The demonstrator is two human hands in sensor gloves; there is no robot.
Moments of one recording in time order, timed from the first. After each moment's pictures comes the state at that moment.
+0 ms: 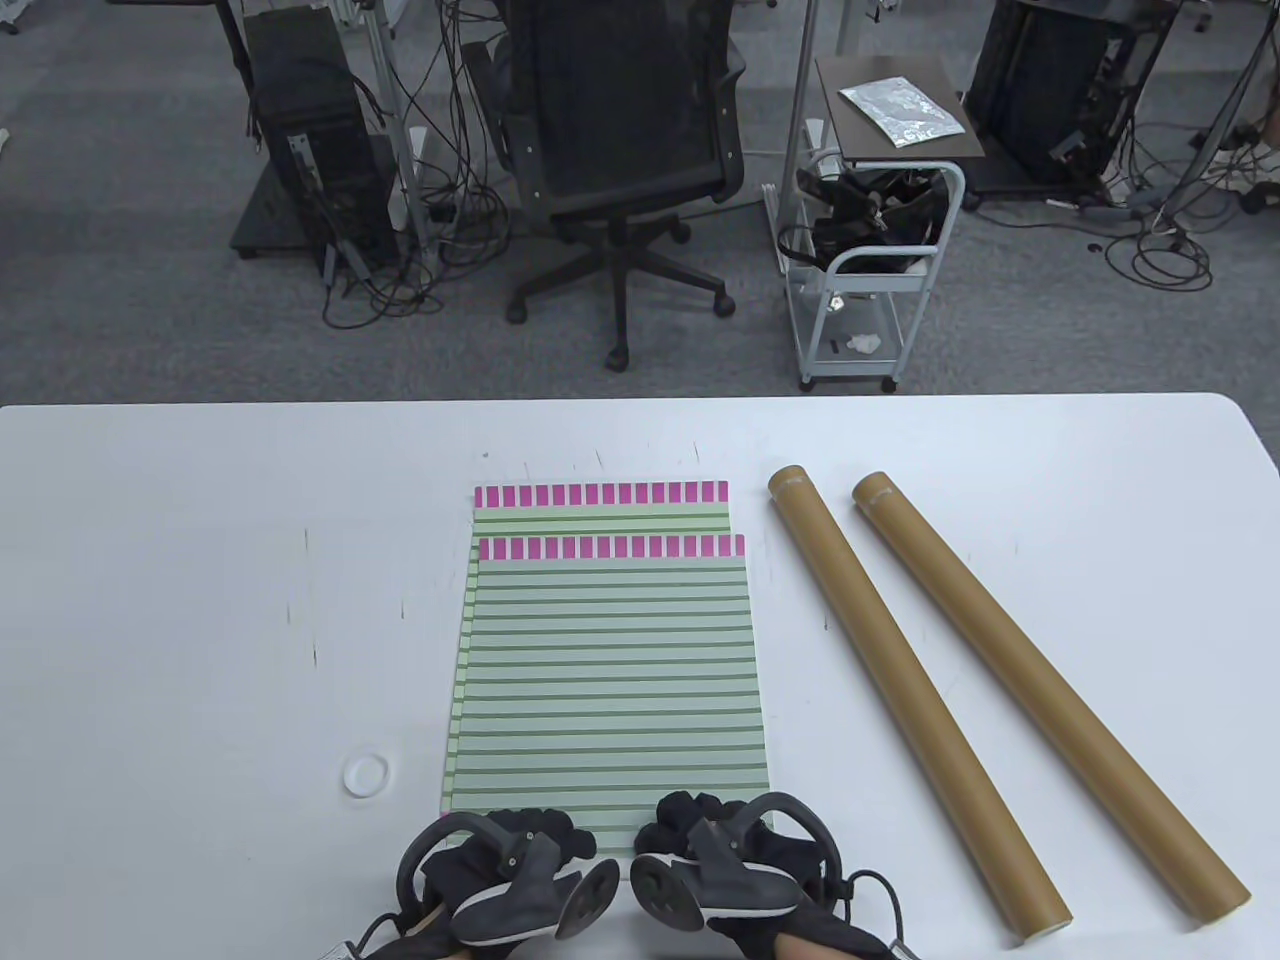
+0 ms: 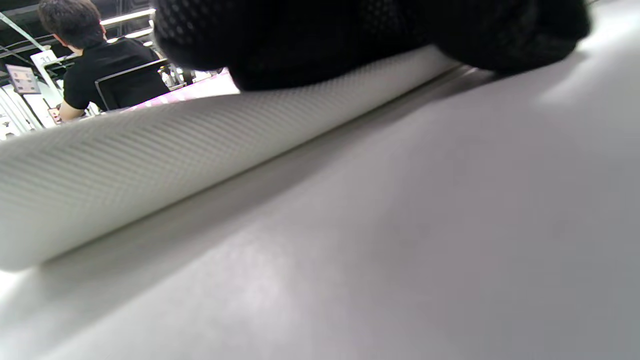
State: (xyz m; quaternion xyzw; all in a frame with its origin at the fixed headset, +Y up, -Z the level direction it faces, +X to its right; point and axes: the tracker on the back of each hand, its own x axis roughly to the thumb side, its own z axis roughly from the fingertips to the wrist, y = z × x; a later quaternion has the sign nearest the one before) left_hand -0.118 -0.766 -0.228 -0.04 -0.24 -0.16 0.95; right_hand 0.037 -0.769 -0.235 -0.33 -0.05 -0.94 0.10
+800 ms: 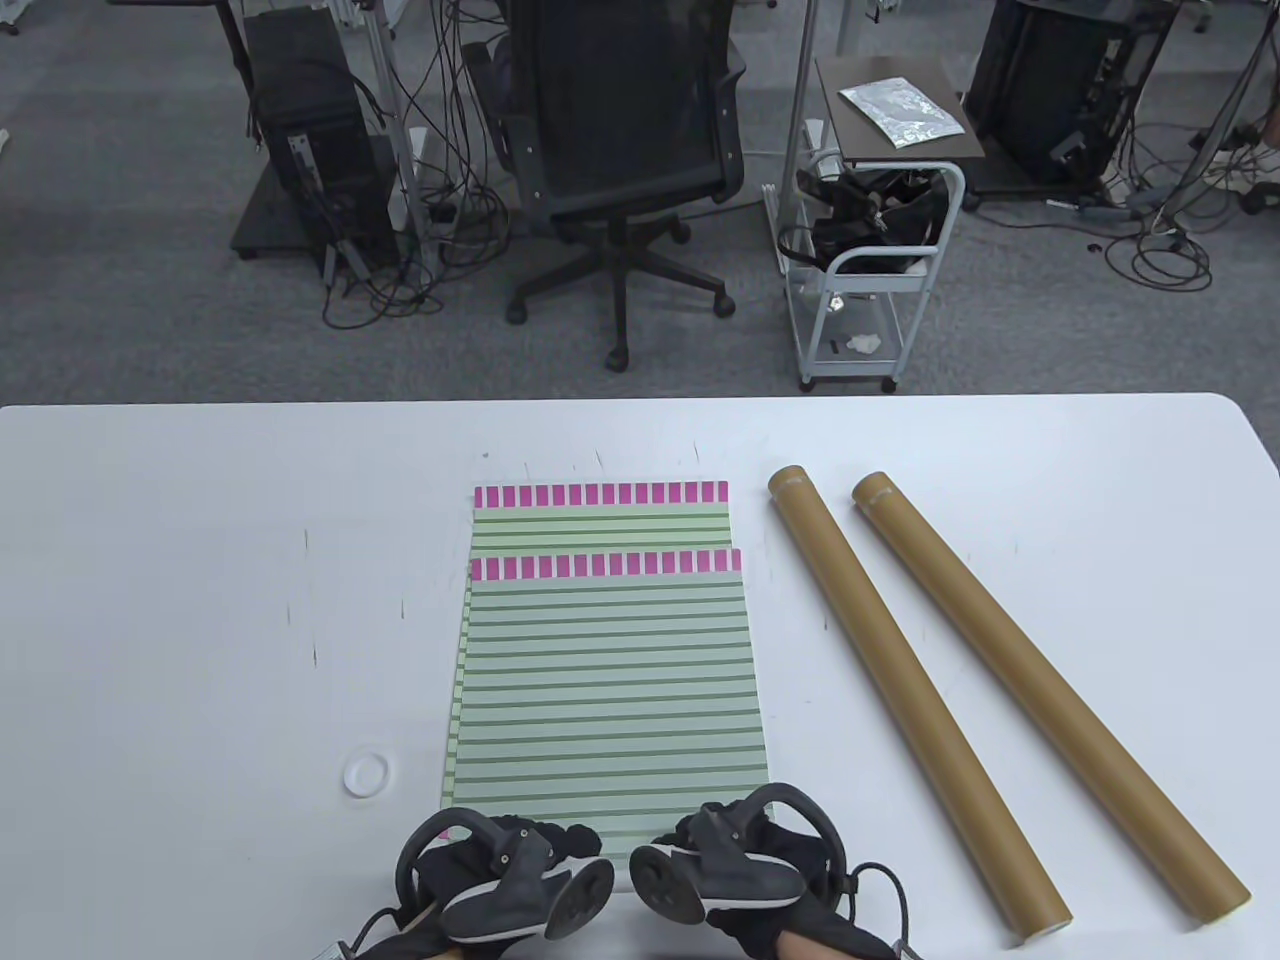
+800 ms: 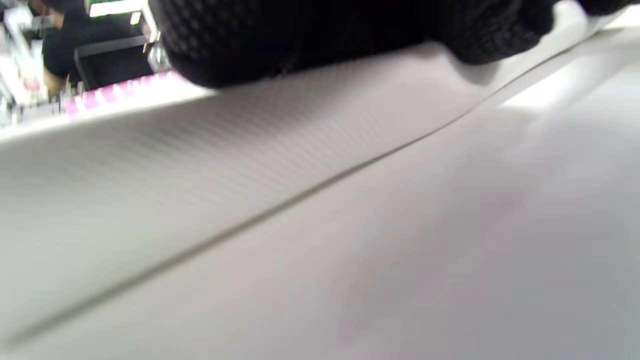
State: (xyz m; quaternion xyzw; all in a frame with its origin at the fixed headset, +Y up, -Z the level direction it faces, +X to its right) left_hand -0.125 -0.756 -0.229 -0.09 -0.25 -0.09 0.96; right_hand 0.037 -0.754 -0.232 -0.33 -0.09 -0.93 0.10
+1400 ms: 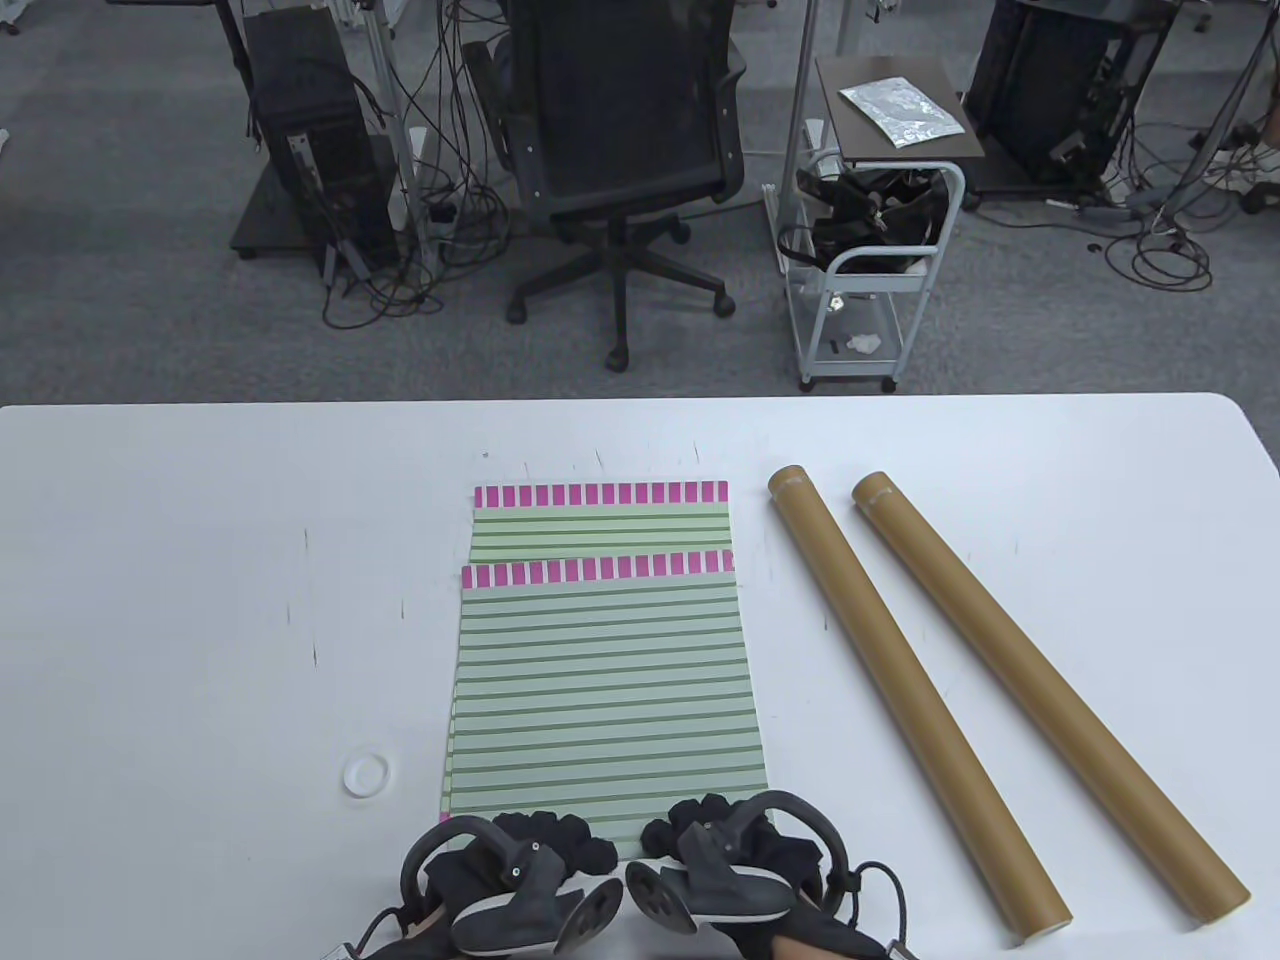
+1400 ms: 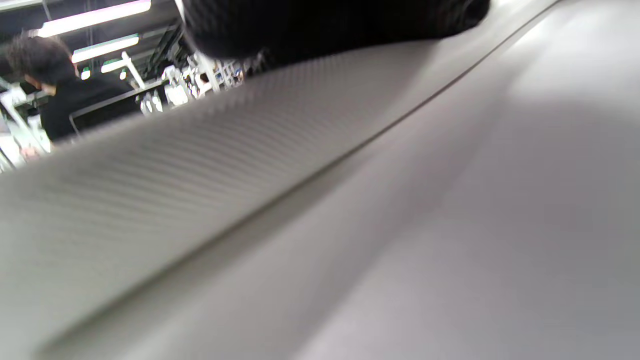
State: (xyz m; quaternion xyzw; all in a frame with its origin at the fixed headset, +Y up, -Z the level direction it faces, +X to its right) left_hand -0.113 -0.763 -0.217 0.00 -0.29 -0.20 0.93; right_hand 0.031 -0.767 -0.237 -0.32 -0.05 -0.93 0.16
